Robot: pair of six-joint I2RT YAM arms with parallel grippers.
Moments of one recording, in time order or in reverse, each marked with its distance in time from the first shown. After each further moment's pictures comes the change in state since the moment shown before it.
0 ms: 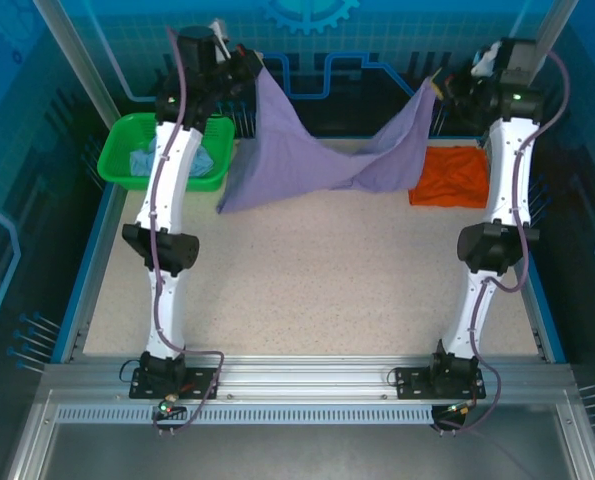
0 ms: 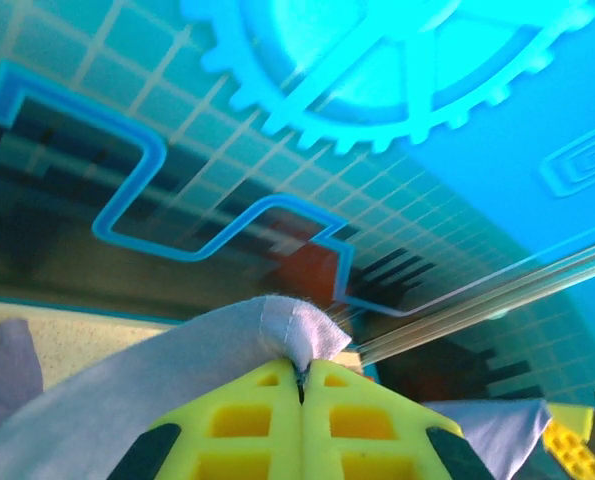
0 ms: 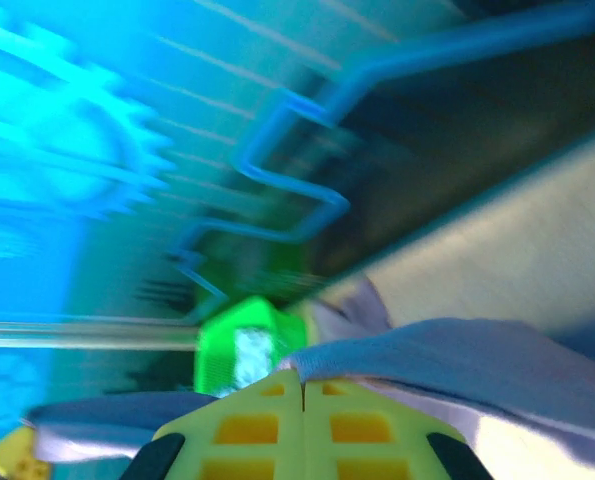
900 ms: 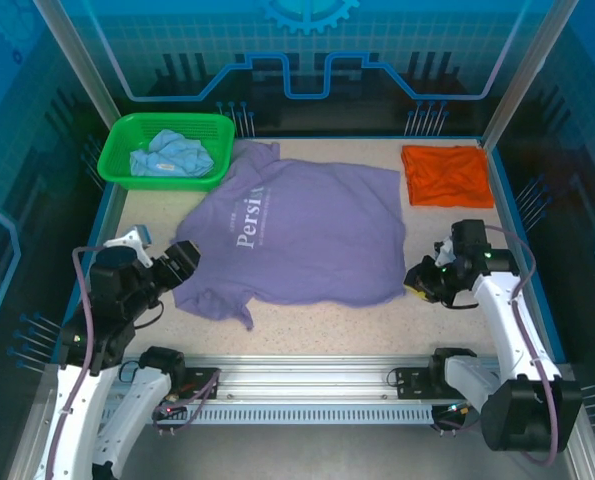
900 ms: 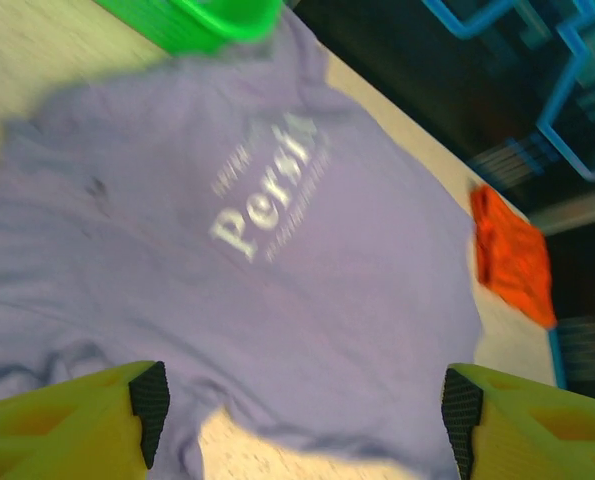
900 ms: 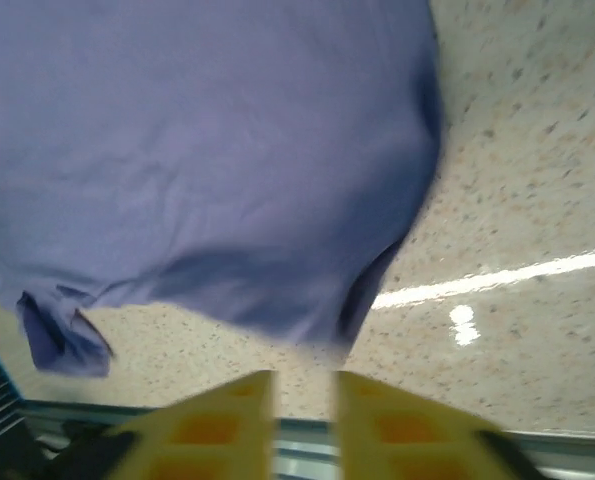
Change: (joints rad) left arm 0.039 -1.699 -1.875 -0.148 -0.228 0.016; right arm 0.101 -1.239 -1.985 -0.117 0.203 -0.320
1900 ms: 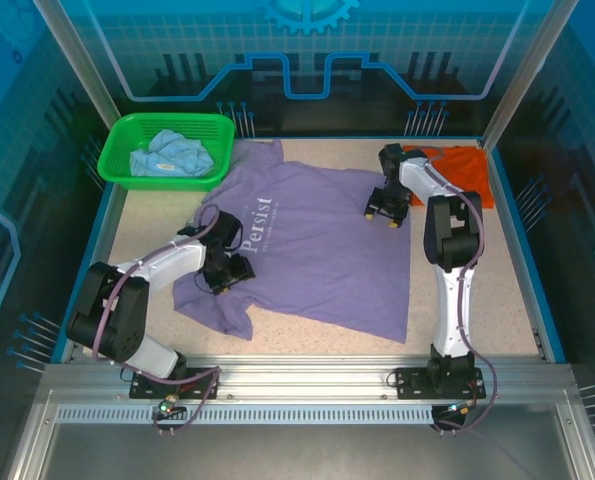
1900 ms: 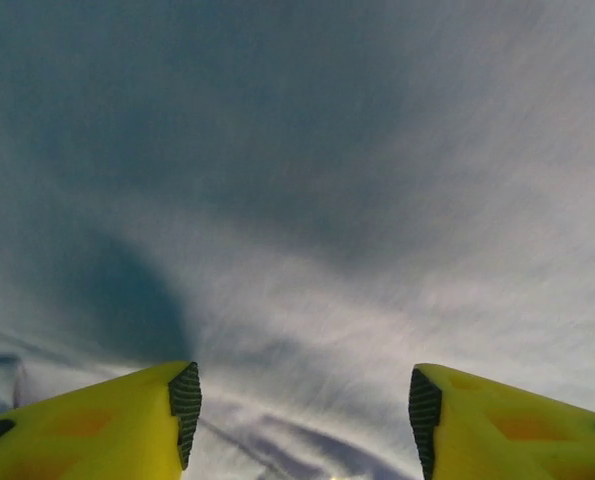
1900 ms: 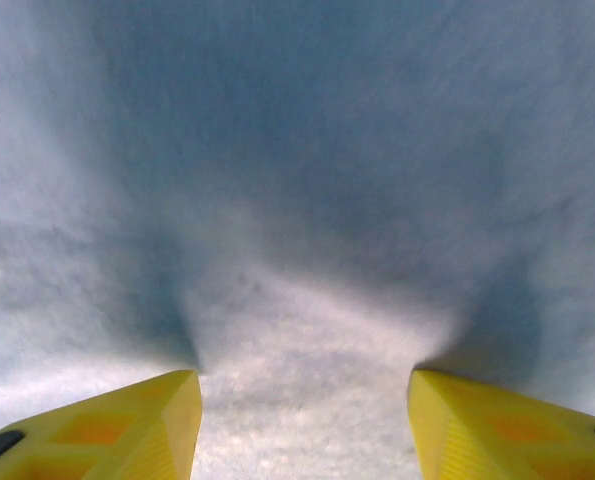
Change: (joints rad) left arm -0.210 0.985 -0.090 0.189 0.110 -0.083; right arm 0.199 1.300 1.038 0.040 0.348 0.023
